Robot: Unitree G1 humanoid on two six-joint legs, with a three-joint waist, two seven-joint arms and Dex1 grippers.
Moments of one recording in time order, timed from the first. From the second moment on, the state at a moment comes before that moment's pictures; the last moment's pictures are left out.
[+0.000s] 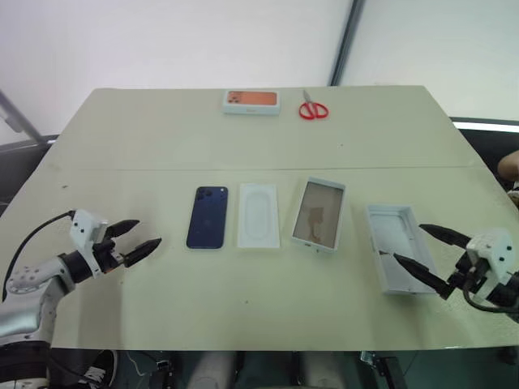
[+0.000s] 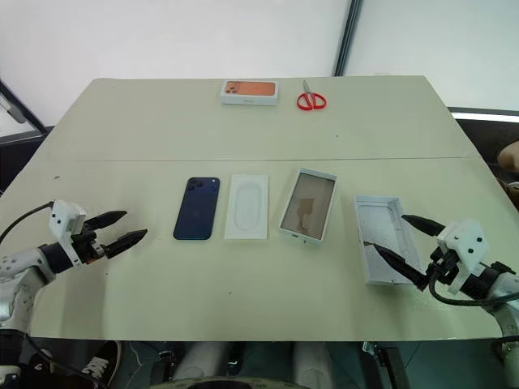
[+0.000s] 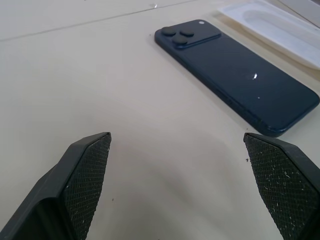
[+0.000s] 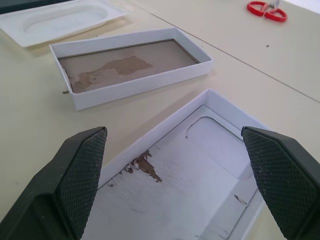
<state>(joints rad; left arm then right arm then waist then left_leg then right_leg) -0.03 0.71 0.33 0.16 -0.45 0.18 -1.02 0.29 -0.73 -0.52 -0.19 0.45 0.08 1.01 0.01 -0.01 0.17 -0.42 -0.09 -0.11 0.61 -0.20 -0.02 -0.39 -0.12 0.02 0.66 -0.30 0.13</state>
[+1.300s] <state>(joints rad) -0.15 0.62 0.23 -0.10 -0.59 0.59 -0.88 0.23 -0.76 -0.49 -0.16 0.42 0.12 0.99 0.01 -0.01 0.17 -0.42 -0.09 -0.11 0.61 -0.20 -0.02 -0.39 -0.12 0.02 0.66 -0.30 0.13</state>
